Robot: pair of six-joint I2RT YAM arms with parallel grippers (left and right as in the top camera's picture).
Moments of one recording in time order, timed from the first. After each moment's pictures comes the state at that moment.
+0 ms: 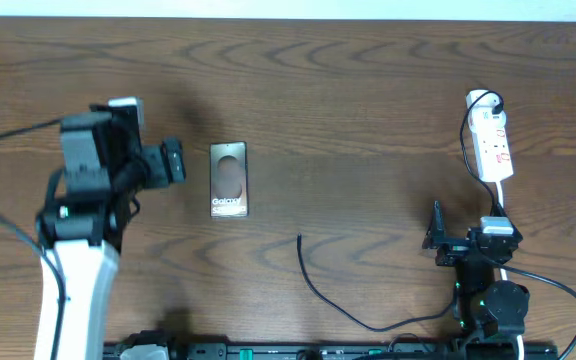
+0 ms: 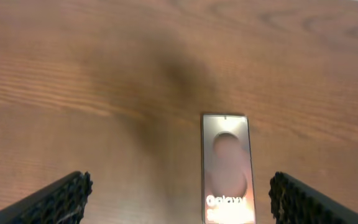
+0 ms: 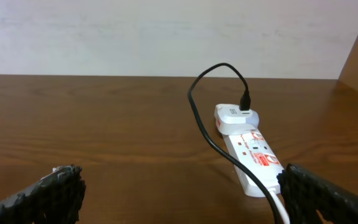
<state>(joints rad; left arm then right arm) 0.07 1.15 1.05 -0.72 0.12 -0.09 0.02 0.04 0.01 -0.07 0.06 0.00</state>
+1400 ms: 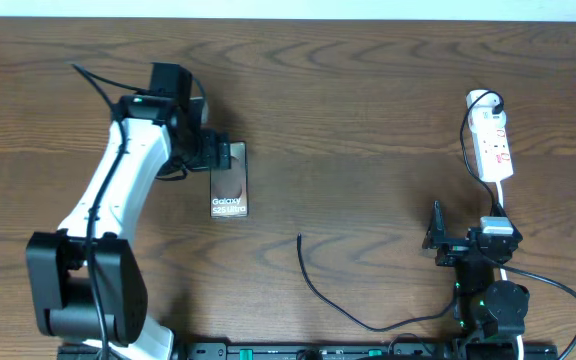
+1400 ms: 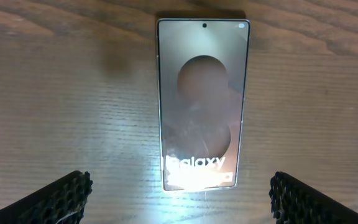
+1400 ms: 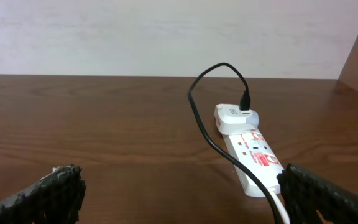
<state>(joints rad) -0.12 1.74 1.35 -0.99 0.12 -0.18 0.02 0.04 0.01 -0.07 0.06 0.00</state>
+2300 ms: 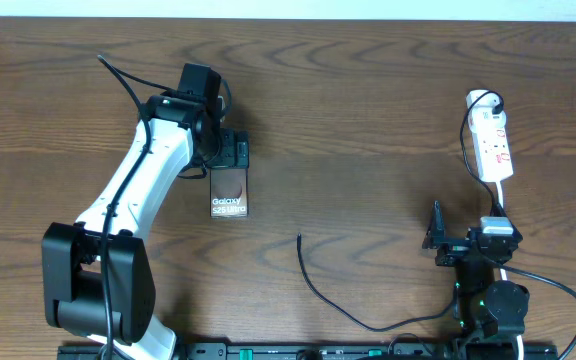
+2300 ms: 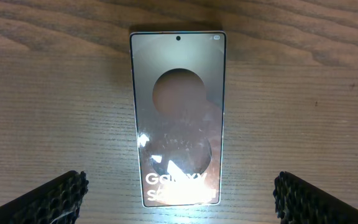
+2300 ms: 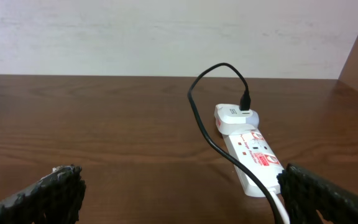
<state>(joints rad) -0.20 1.76 1.35 -0.94 0.06 -0.25 0.02 0.04 0.01 -0.07 0.06 0.00</state>
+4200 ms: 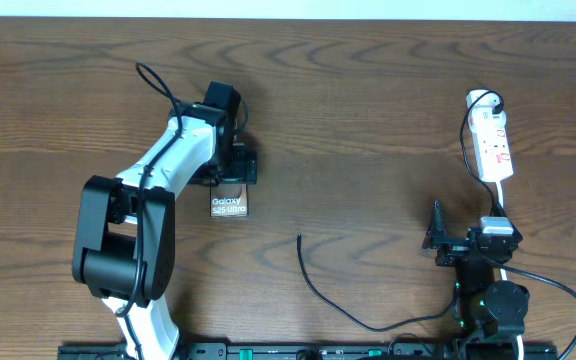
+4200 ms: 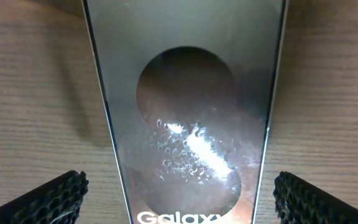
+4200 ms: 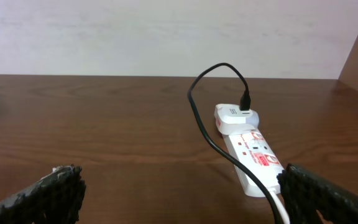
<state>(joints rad) -0.24 1.94 1.31 -0.89 0.01 -0.25 0.02 0.04 0.01 -0.07 0.06 0.00</state>
